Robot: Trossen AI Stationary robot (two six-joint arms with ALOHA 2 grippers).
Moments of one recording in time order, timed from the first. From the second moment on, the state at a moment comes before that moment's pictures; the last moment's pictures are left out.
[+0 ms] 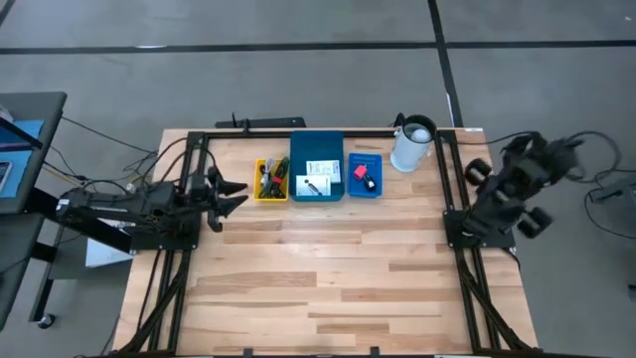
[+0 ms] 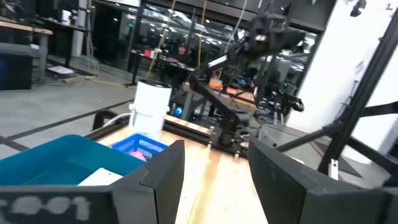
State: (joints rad) left arm -0.06 0.31 0.24 0.20 -0.28 -0.26; right arm 0.92 0.24 0.80 -0.23 0.37 0.04
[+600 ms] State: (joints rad) left arm -0.19 0.31 0.22 0.19 -0.27 -0.13; right arm 0.93 0.10 0.24 0.12 0.44 -0.03
